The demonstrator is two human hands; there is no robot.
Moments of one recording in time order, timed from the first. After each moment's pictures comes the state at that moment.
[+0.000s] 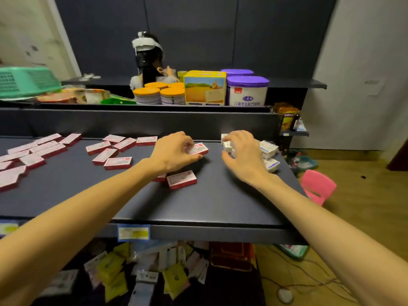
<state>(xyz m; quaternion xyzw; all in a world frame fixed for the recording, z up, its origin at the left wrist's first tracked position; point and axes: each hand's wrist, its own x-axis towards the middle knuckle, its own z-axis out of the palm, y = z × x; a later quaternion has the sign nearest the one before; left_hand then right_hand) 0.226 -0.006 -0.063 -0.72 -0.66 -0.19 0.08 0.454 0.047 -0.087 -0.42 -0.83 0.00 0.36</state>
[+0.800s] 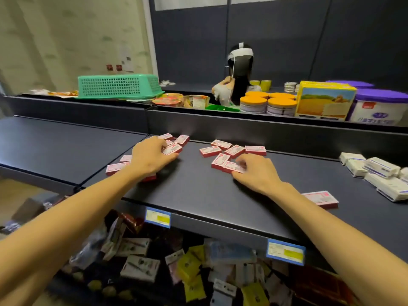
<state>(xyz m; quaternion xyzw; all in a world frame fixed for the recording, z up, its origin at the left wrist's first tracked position) -0.111 -0.162 -0.065 -0.53 -0.82 -0.17 0.17 0.175 -0.034 -0.086 -0.41 -0.89 0.07 0.19</state>
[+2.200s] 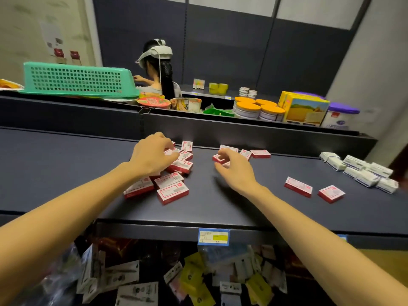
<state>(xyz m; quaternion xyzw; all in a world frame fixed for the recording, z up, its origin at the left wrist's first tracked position) -0.226 -0.145 -0.064 -0.67 -0.70 -0.25 0.08 0.029 -0.093 -0.085 -0.49 -0.79 0.15 0.33</state>
